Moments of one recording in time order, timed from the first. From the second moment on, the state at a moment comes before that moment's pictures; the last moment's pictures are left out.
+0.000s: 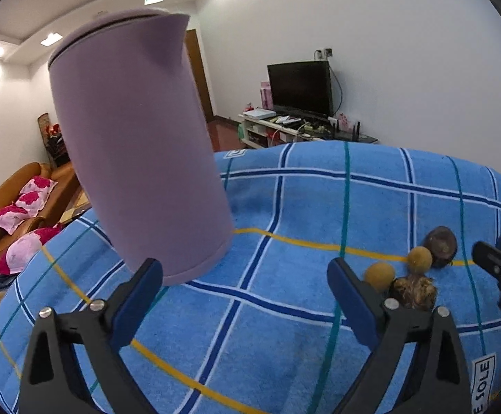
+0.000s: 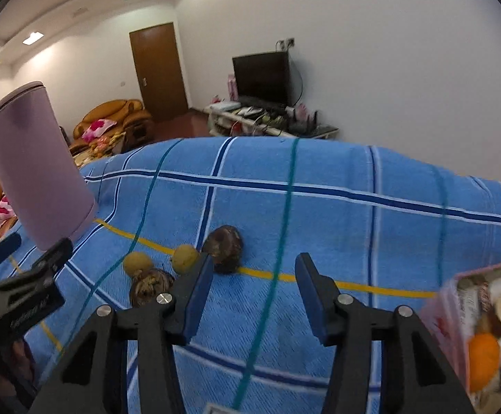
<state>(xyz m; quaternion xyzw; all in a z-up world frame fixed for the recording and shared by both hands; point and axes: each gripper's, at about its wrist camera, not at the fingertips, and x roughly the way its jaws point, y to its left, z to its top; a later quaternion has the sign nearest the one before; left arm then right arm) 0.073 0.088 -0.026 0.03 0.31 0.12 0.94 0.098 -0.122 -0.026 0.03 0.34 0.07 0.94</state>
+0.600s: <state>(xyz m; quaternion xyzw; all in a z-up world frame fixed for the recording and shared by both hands) 0.076 0.108 -0.024 0.00 0.32 0.14 0.94 0.160 -0.084 -0.057 0.02 0.43 0.09 0.90</state>
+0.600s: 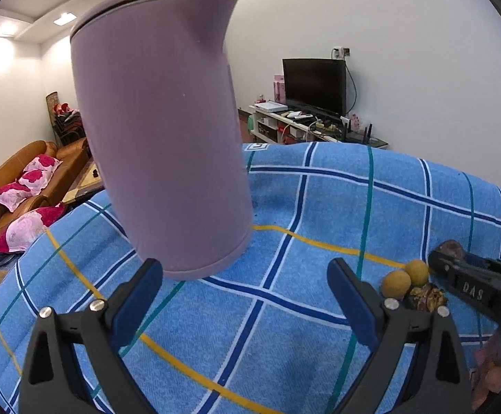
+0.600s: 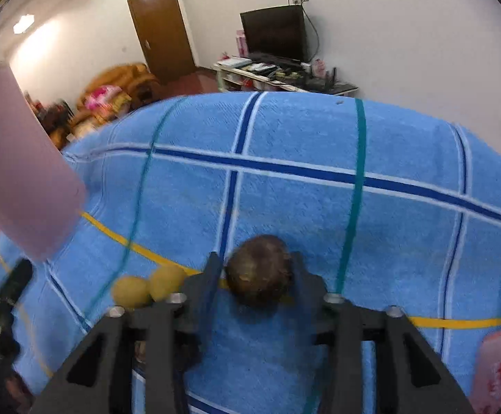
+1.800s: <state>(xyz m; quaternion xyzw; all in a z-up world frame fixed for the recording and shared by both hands) 0.103 0.013 -0.056 -0.05 0.42 -0.01 0.90 0.001 -0.158 -0.017 0.03 0.28 0.09 0.96</state>
